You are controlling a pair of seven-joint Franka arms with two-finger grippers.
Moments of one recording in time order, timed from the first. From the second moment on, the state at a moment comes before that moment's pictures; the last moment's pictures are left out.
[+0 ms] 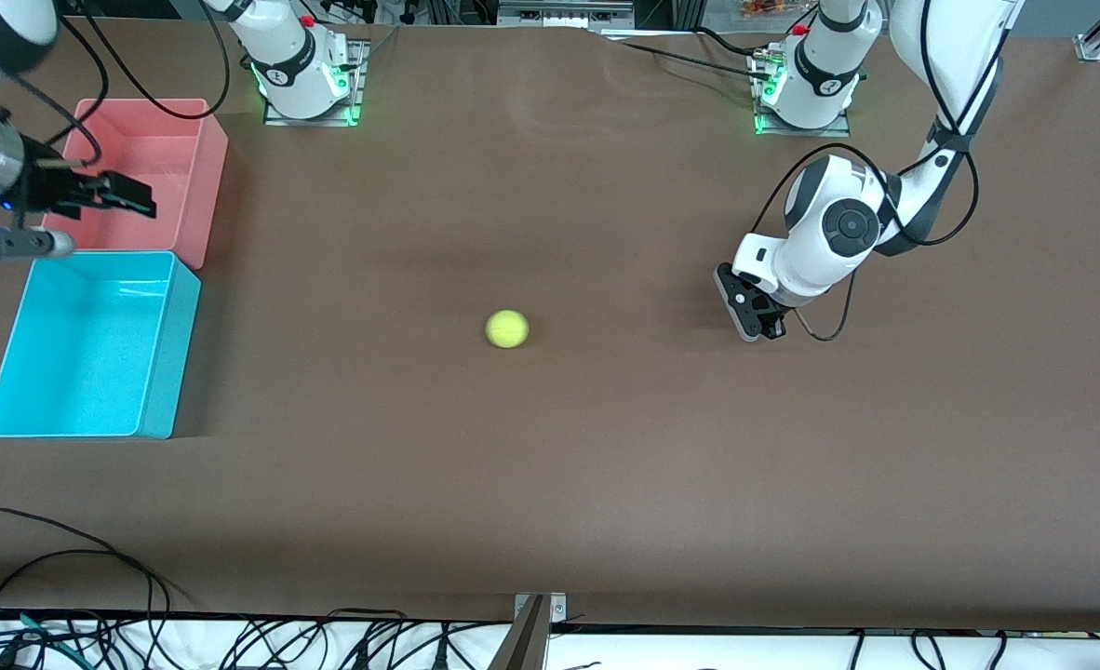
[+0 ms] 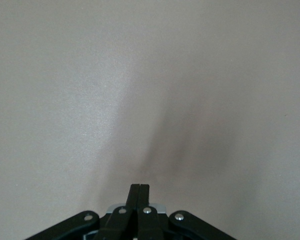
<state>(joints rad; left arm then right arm) -0.02 0.33 -0.28 -2.26 0.02 2.56 0.87 -0.04 0.03 0.04 -1.70 -0.02 1.50 -0.04</state>
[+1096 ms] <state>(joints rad) 0.04 0.26 -0.28 -2.26 0.02 2.48 0.95 -0.04 0.27 0.03 -1.94 -0.02 1.88 -0.04</state>
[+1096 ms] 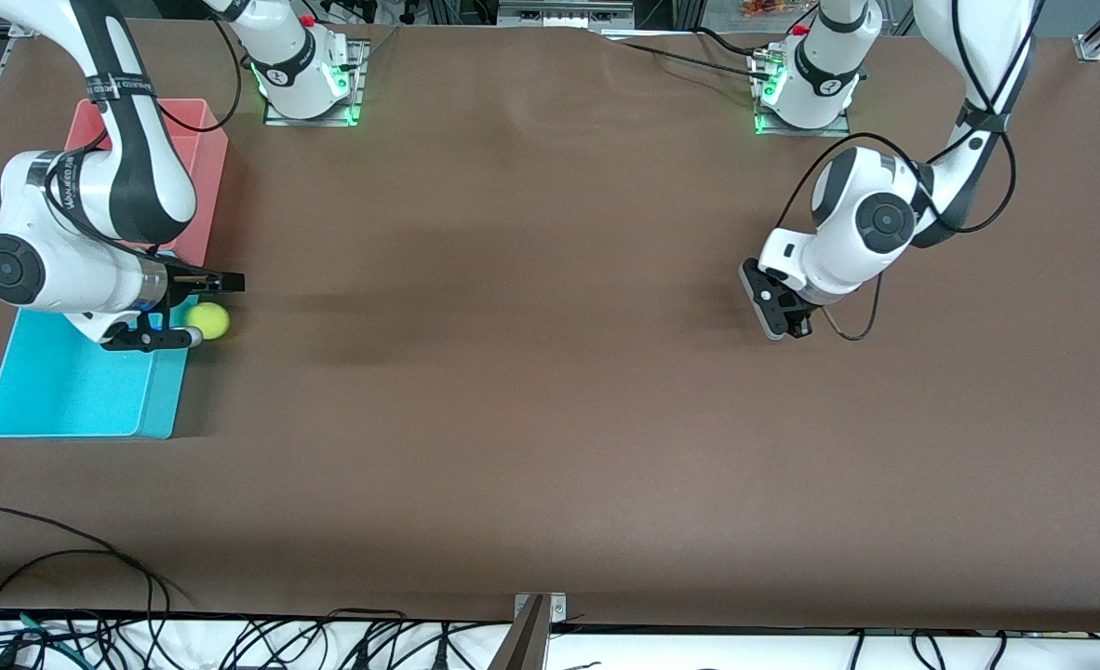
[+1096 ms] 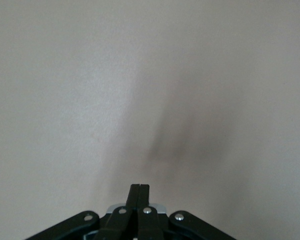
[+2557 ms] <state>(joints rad) 0.08 -0.08 -0.27 -2.29 0.02 2.22 0.95 -0.04 0.47 0.05 -2.00 0.03 2.11 -0.03</state>
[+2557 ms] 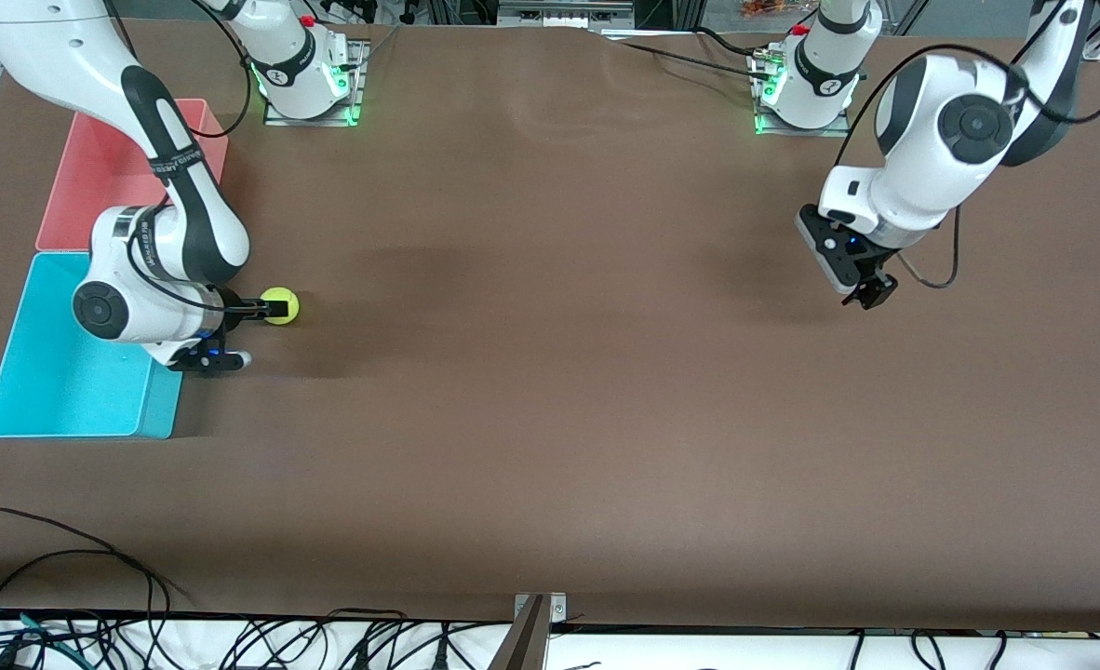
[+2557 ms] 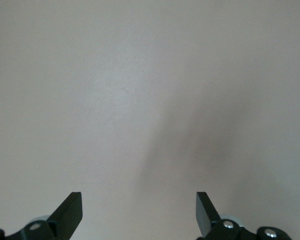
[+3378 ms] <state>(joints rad) 0.10 -0.24 -0.25 -2.21 0.02 2.15 0.95 -0.04 0.52 0.07 -2.01 0.05 2.12 -0.03</state>
